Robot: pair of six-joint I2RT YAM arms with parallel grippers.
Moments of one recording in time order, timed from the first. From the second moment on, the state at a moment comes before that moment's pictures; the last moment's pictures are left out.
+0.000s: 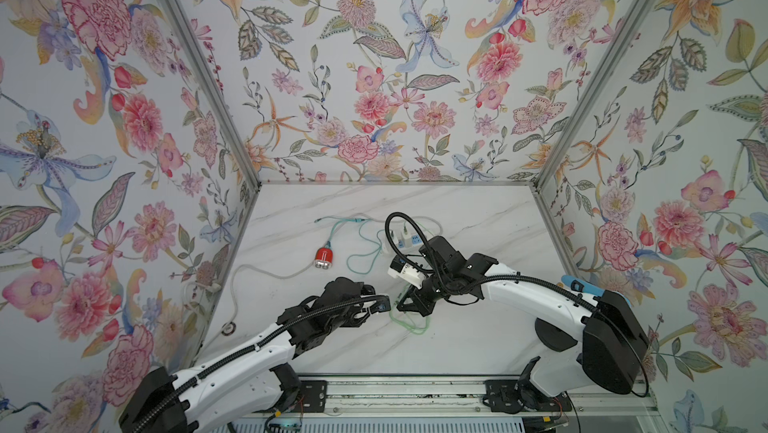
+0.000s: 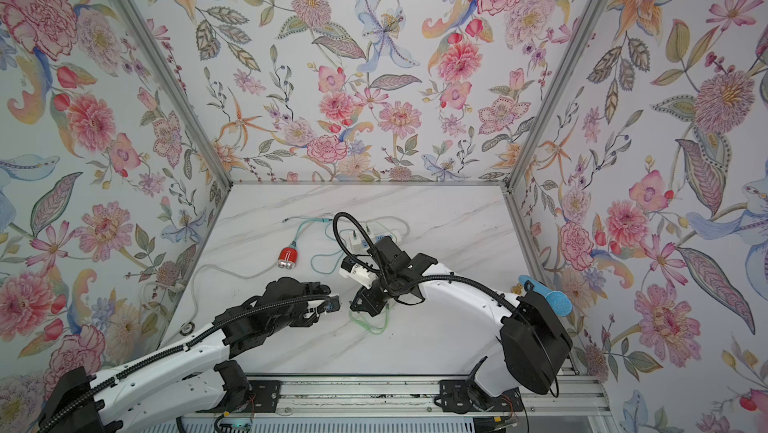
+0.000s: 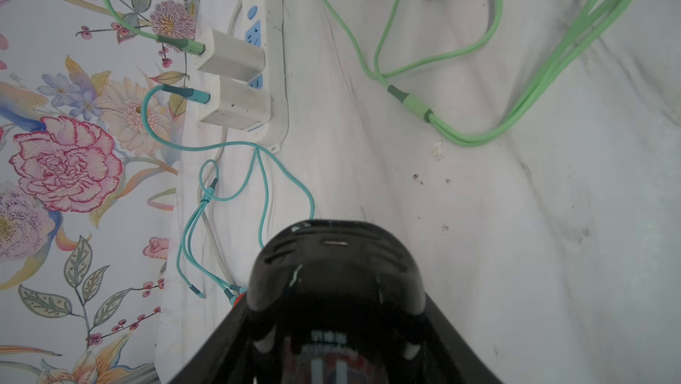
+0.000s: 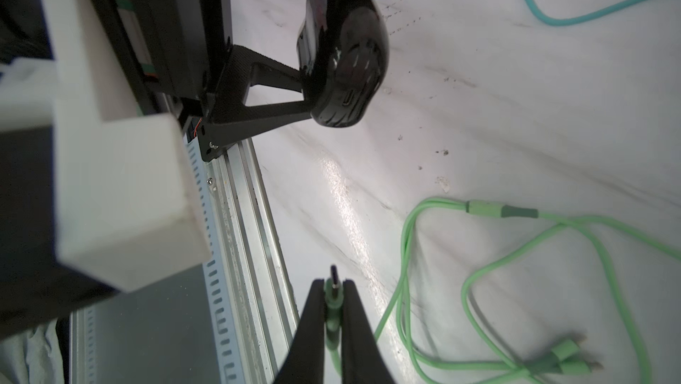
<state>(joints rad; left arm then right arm) -0.85 0.93 0.51 -0.29 -0.21 0.83 0.85 1.49 1.07 -0.60 -0.58 -0.04</state>
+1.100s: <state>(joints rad) -0.99 0.94 0.51 -0.26 -0.24 0.84 0.89 1.64 1.23 -0.72 -0.58 -0.13</state>
